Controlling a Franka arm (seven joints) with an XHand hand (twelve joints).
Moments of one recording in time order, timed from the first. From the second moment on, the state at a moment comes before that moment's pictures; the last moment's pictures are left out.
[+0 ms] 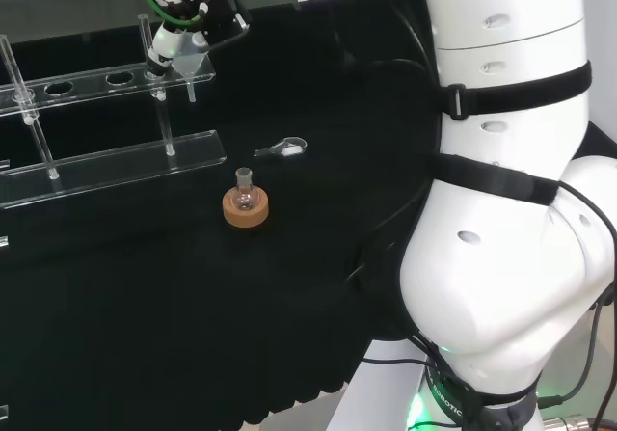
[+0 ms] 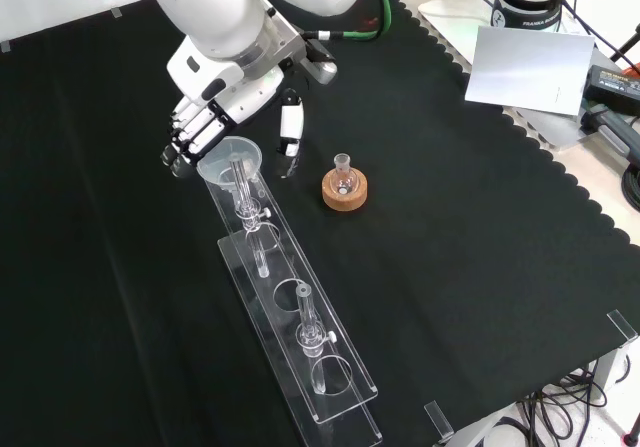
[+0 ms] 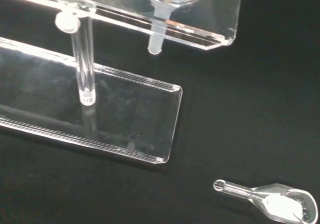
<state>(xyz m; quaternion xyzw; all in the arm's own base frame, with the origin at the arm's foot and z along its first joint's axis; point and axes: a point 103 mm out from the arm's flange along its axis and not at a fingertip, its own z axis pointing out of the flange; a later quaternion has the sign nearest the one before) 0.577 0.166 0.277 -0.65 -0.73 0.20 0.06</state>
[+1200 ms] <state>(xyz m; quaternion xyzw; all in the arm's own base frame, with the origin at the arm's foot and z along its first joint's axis) 0.589 0.149 0.251 -0.65 -0.73 0.22 0.06</state>
